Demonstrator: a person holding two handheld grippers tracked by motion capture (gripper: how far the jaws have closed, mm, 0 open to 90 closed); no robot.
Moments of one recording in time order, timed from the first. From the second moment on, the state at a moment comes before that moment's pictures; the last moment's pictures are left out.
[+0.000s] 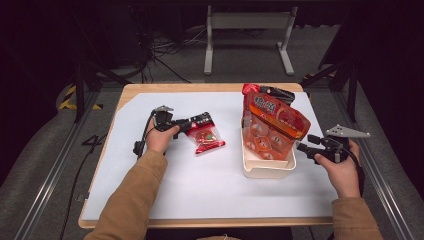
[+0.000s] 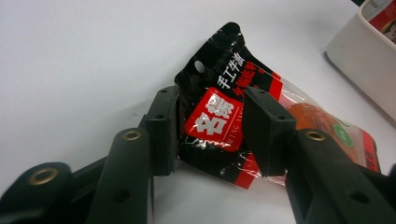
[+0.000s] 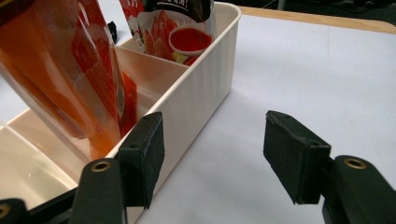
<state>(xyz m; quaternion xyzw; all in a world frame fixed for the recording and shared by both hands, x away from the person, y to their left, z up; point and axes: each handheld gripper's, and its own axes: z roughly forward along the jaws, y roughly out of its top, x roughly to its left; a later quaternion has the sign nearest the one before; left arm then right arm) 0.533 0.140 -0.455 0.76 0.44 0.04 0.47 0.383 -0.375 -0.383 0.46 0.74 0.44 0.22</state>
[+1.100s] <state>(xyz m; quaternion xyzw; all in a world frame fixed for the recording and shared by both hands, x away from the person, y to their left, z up) 0.511 0.140 -0.420 0.77 0.38 0.05 0.51 0.379 -0.377 -0.380 0.46 0.73 0.46 0.21</state>
